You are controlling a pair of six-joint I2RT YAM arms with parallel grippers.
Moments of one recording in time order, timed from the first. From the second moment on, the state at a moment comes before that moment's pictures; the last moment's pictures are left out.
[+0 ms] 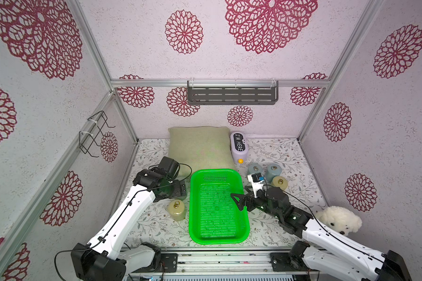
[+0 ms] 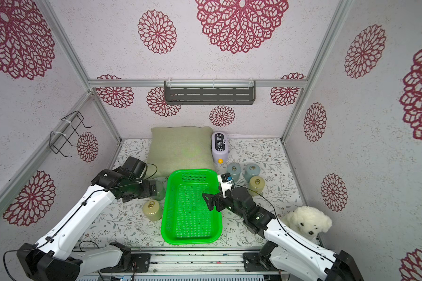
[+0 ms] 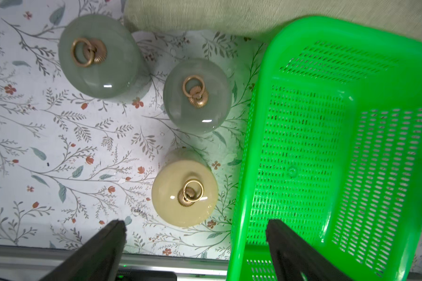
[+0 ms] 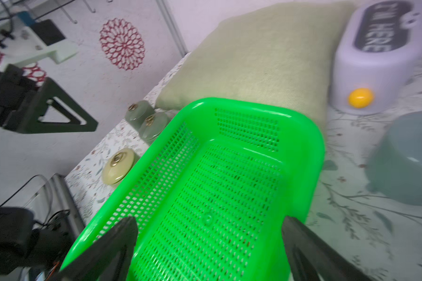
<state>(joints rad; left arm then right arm) -0.37 1.22 1.22 -1.19 -0.11 -0.57 0.79 0.88 0.55 -0.02 0.04 0.38</state>
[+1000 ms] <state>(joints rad) -0.02 1.34 0.79 -0.06 -0.56 -0.32 0.21 1.34 0.25 0.83 0.60 0.04</state>
